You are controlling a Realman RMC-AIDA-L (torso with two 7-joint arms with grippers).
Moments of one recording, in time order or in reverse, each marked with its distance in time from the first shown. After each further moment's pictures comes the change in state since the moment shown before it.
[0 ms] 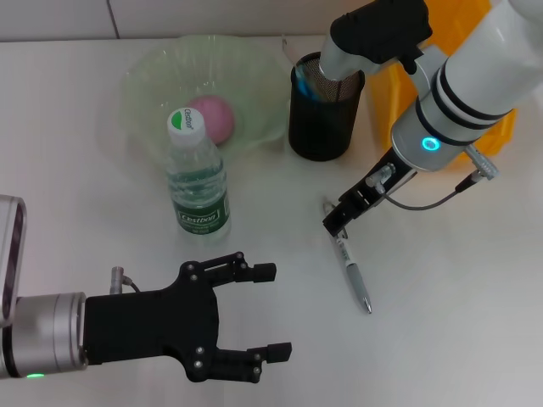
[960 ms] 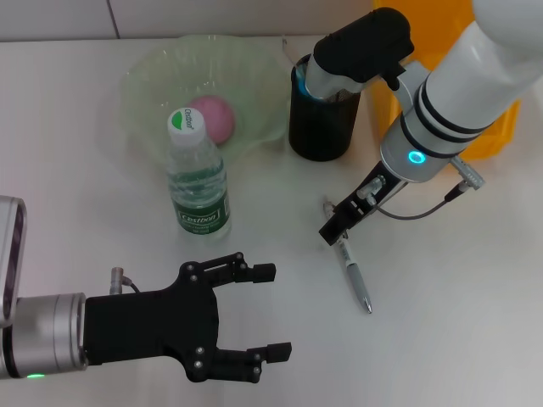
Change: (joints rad) left arm 0.001 0.000 0.000 -0.002 0.000 -0.003 0.000; right arm 0.028 0.002 -0.077 0.070 0.016 0.060 0.016
